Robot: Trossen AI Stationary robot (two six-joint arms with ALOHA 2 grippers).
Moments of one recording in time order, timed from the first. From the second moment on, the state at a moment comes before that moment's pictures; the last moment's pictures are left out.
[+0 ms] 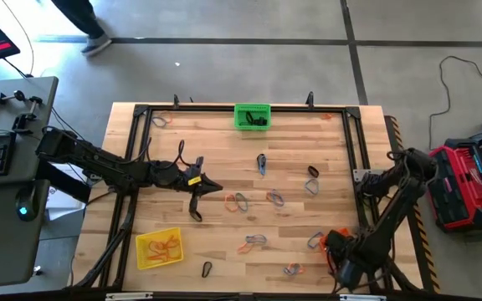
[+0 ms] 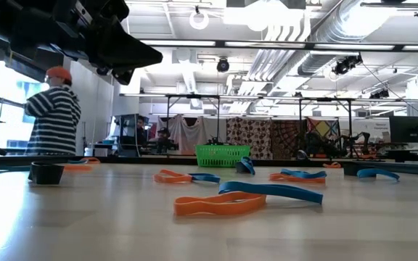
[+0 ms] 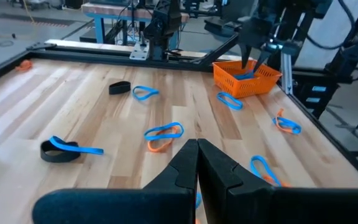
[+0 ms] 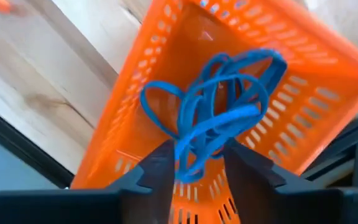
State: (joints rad) left arm -0.15 1.22 0.39 0.60 -0.09 -0.11; right arm 1.03 1.64 1.10 -1.03 -0.08 1.67
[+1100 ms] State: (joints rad) left arm -0.12 1.22 0.24 0.95 -0.03 -0.08; right arm 0.11 1.33 1.10 -1.31 0.33 0.82
